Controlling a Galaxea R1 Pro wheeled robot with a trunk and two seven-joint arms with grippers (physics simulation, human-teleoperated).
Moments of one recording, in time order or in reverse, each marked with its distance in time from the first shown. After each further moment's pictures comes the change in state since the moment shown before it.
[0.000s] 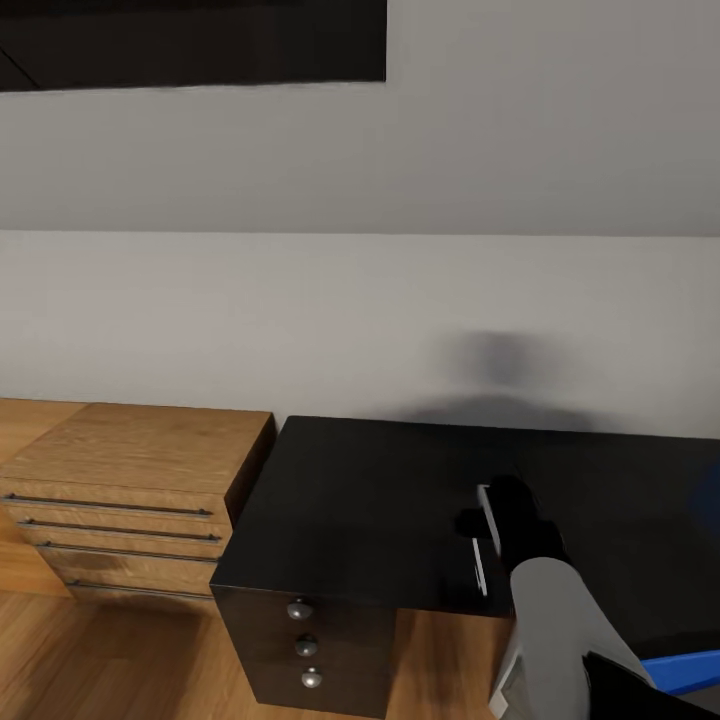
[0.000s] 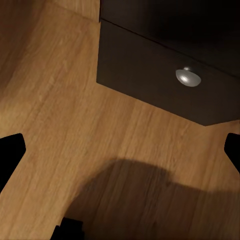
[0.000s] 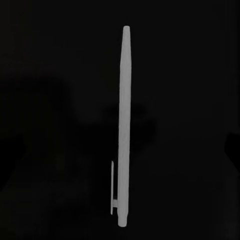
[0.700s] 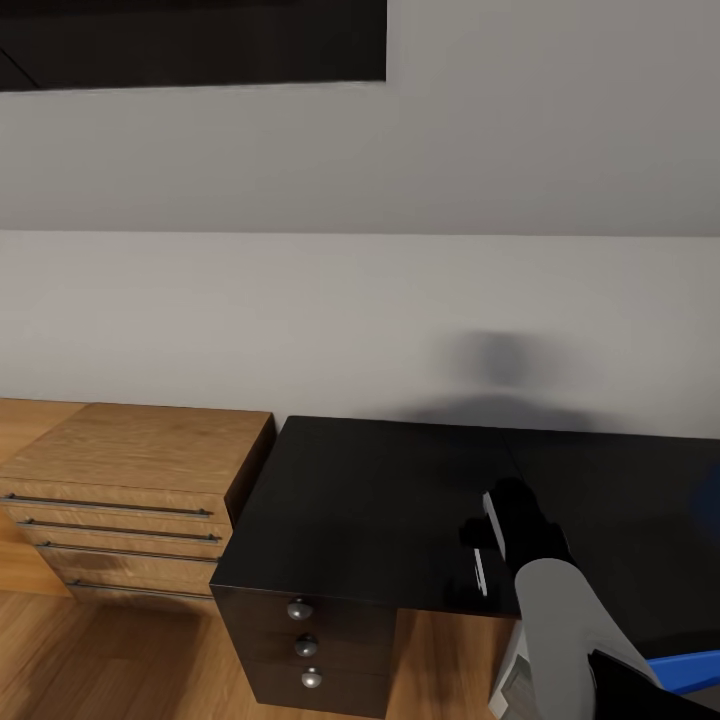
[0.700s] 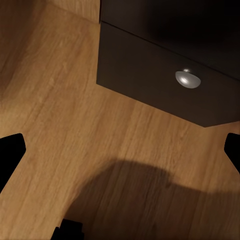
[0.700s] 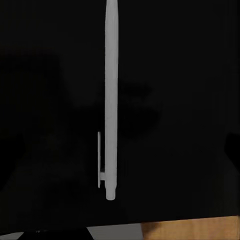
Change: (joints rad) left arm 0.000 -0.001 -0.001 -0.005 0.002 0.000 0.000; right arm 0.000 -0.020 0.001 0.025 0.002 0.077 0.002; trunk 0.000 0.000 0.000
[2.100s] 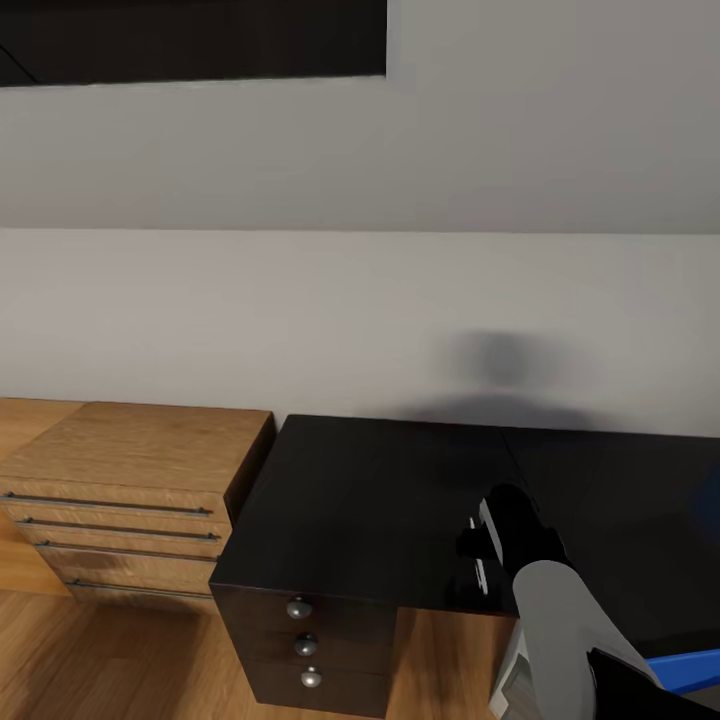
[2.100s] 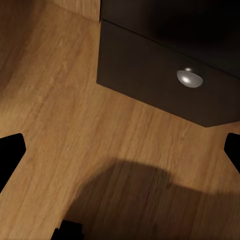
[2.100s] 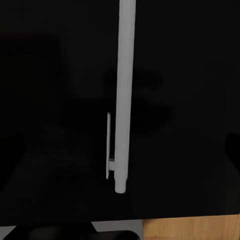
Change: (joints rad) left arm 0.000 0.000 0.001 0.000 0.000 0.000 0.000; right arm 0.000 -0.001 0.002 0.055 0.001 0.006 0.001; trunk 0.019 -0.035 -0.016
